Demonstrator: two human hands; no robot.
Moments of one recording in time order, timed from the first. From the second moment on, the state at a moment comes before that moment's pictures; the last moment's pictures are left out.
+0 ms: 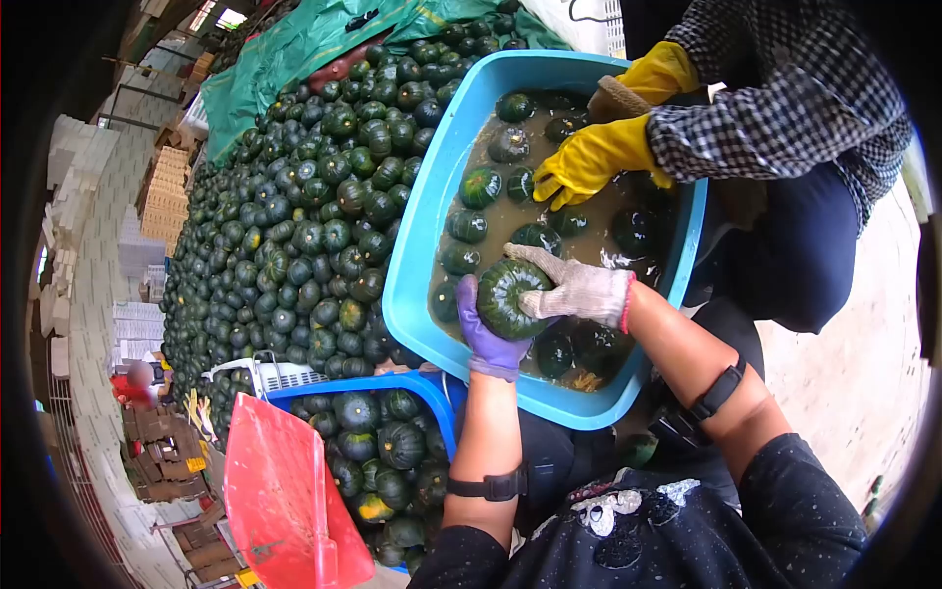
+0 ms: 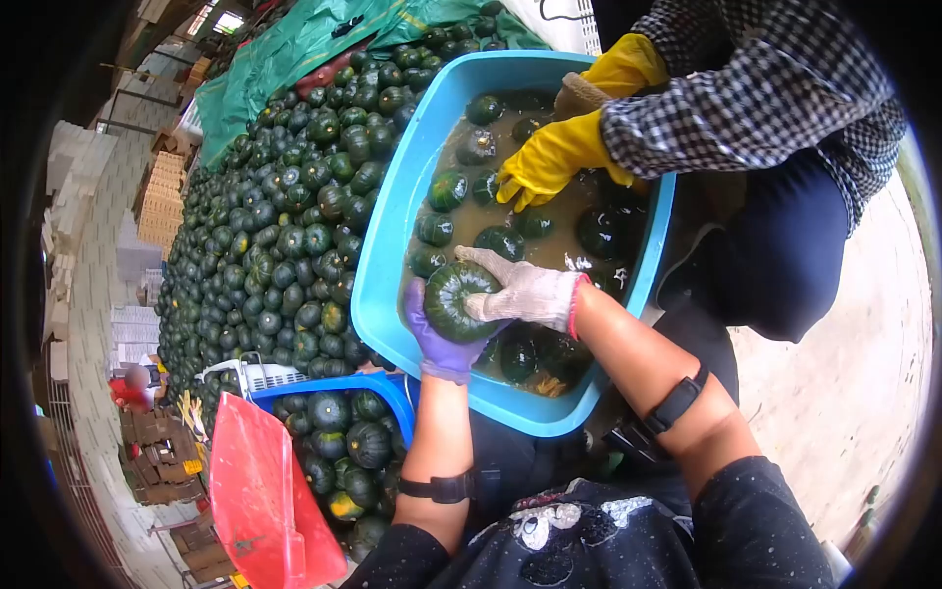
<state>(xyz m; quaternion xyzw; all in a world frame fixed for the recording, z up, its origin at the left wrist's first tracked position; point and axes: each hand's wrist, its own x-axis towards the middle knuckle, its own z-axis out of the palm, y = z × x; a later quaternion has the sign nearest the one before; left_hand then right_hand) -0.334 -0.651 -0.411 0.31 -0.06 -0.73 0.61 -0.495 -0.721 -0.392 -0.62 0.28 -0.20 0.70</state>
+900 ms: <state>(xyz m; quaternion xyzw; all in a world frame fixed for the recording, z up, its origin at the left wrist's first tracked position) -0.344 -0.653 -0.462 0.73 -0.34 -0.32 0.50 -0.466 -0.701 -0.408 -0.78 0.45 -0.16 0.41</state>
